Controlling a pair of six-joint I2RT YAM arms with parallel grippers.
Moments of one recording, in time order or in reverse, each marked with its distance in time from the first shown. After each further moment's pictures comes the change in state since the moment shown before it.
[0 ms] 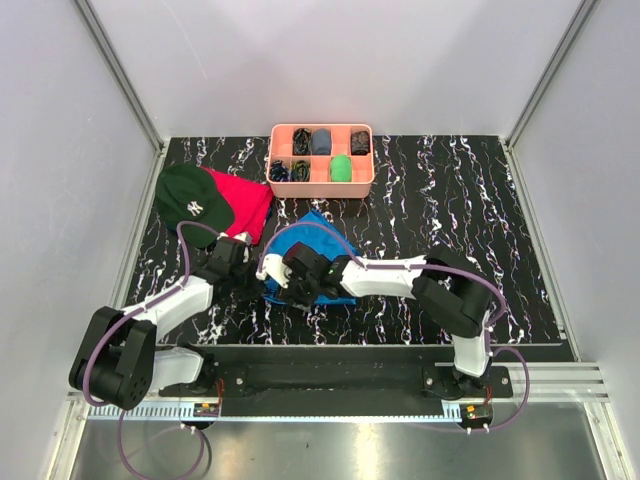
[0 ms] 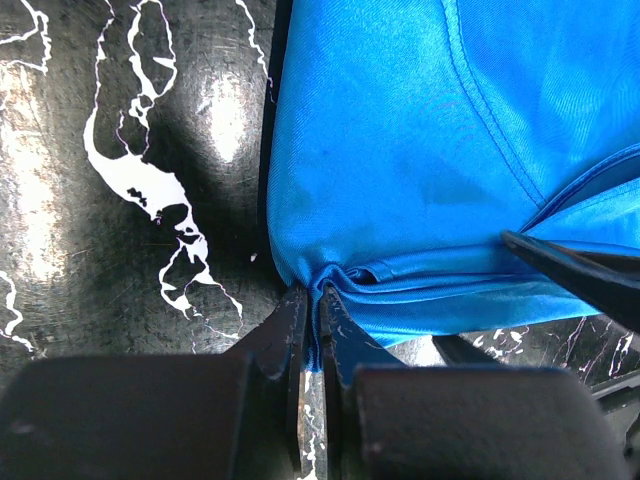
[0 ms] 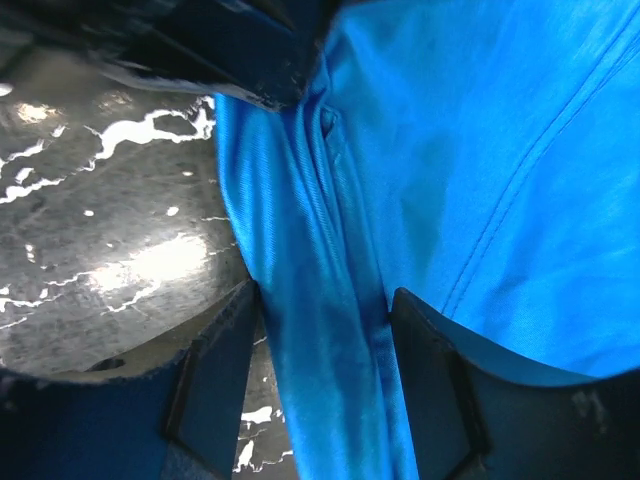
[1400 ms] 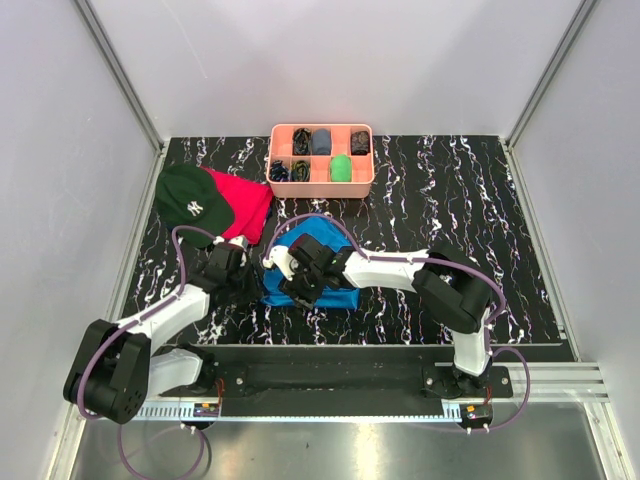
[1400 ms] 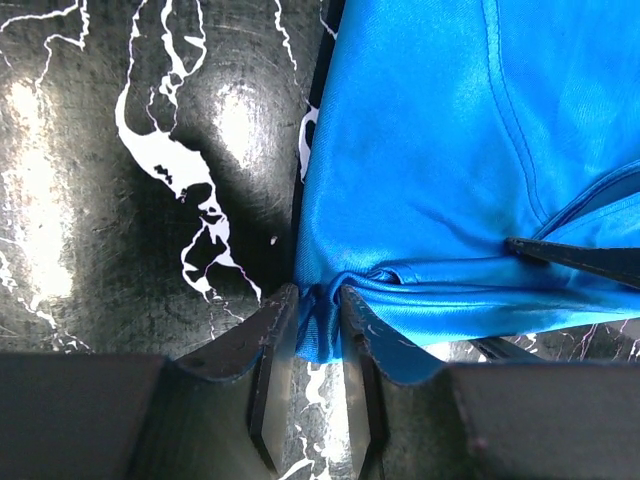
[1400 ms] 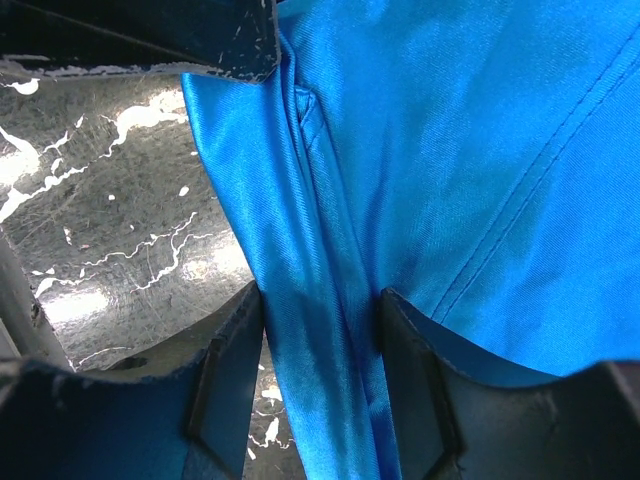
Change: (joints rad) left arm 0.000 -0.074 -0.055 0.016 -0.039 -0.004; right arm -0.067 0.019 0.031 -0.084 -0.145 0.123
